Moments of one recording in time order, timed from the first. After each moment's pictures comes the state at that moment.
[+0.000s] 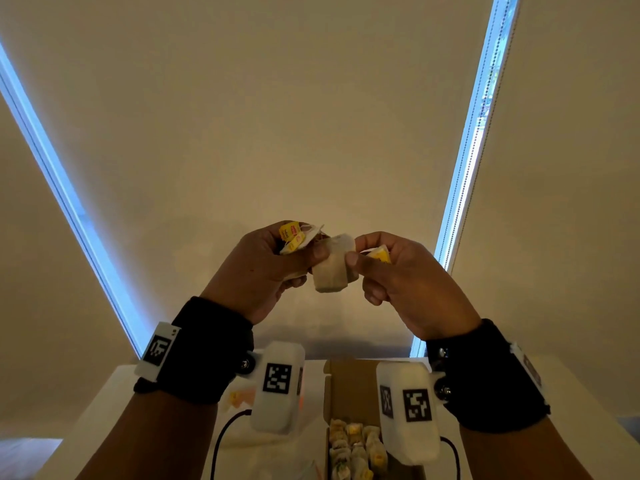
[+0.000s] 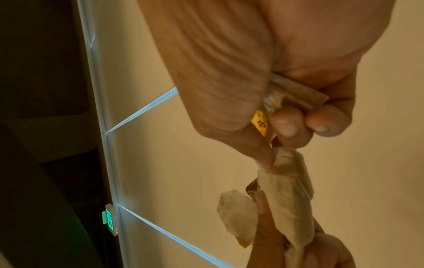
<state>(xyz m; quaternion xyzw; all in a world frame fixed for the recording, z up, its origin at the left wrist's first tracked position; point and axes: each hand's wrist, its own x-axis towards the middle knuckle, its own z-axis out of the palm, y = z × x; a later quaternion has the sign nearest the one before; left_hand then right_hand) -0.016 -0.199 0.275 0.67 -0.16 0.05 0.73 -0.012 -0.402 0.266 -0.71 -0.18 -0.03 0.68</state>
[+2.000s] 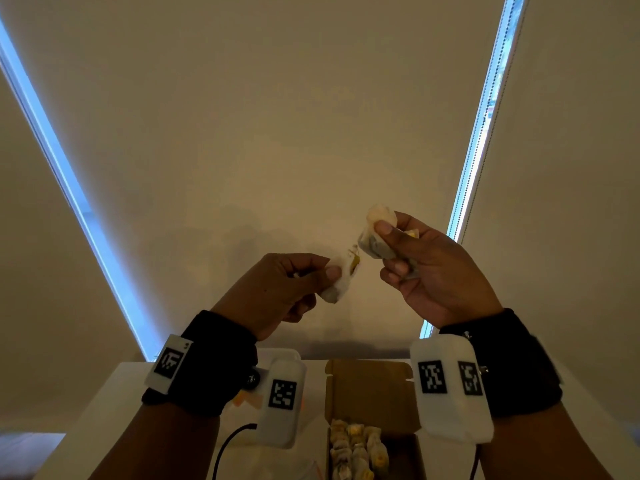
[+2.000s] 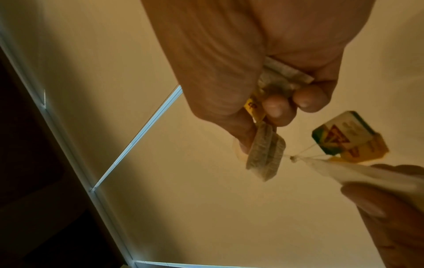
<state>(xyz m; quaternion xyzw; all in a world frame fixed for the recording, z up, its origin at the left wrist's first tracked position) -0.028 -0.199 0.262 0.72 -0.14 -0.05 0.68 -0.003 -0.413 0.277 -0.53 -0.16 0.04 0.83</state>
